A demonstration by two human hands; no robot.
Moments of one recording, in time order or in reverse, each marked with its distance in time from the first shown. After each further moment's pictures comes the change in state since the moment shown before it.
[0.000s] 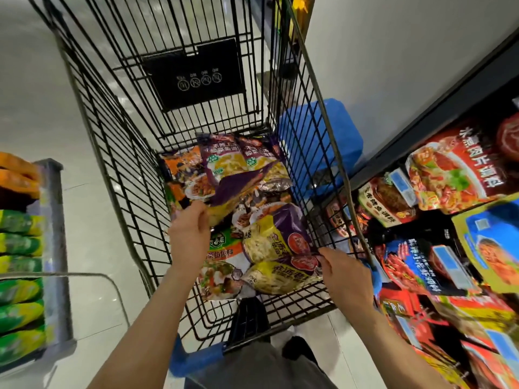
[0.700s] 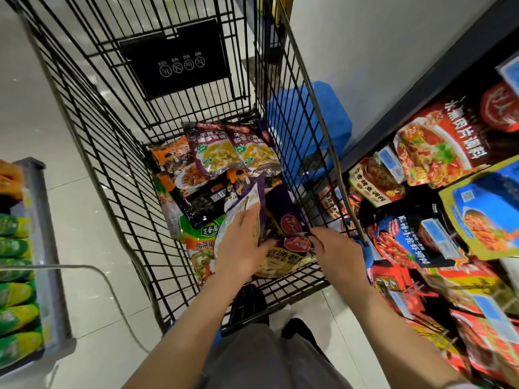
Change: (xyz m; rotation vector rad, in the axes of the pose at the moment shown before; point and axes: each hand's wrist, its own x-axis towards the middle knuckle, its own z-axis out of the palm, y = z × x) left_hand -0.055 0.066 0.027 0.049 -0.615 -0.056; right_hand -0.002 0.002 0.007 0.035 0.042 -0.005
